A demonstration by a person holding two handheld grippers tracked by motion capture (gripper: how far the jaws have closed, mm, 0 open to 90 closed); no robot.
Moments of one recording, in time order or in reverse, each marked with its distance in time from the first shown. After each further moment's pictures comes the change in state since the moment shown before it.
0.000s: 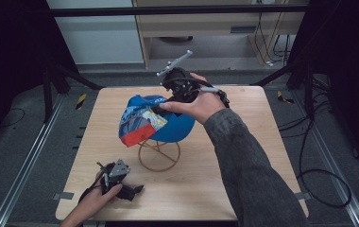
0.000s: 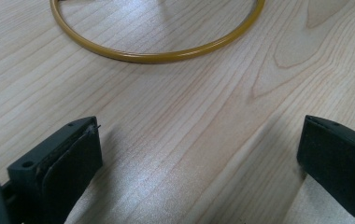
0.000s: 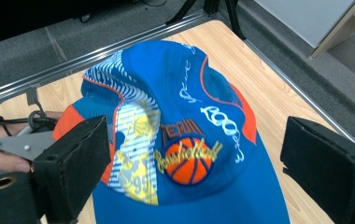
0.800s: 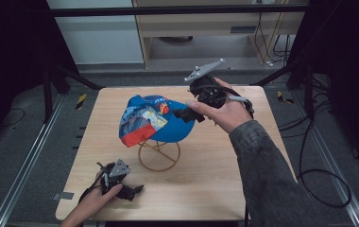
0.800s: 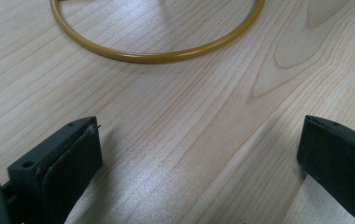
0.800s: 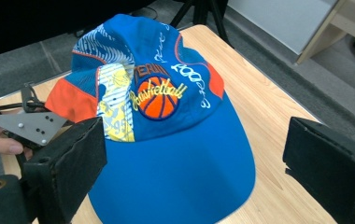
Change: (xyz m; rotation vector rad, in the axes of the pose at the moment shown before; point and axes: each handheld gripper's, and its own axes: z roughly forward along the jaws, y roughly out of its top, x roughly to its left) left arm 0.000 0.000 0.000 0.000 0.000 0.000; right arm -0.016 -0.044 -0.036 -0.073 -0.034 0.024
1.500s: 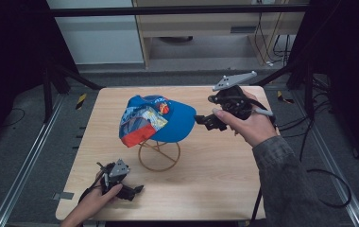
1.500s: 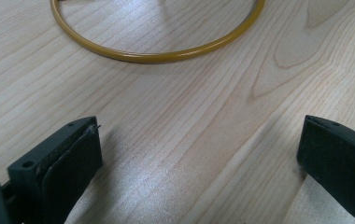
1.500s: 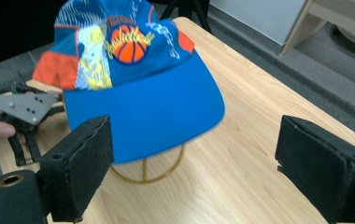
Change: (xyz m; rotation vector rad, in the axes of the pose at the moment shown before) left arm 0.000 0.000 0.000 -0.004 0.001 -0.002; right arm -0.014 -0.049 -0.036 -0.022 -0.048 0.071
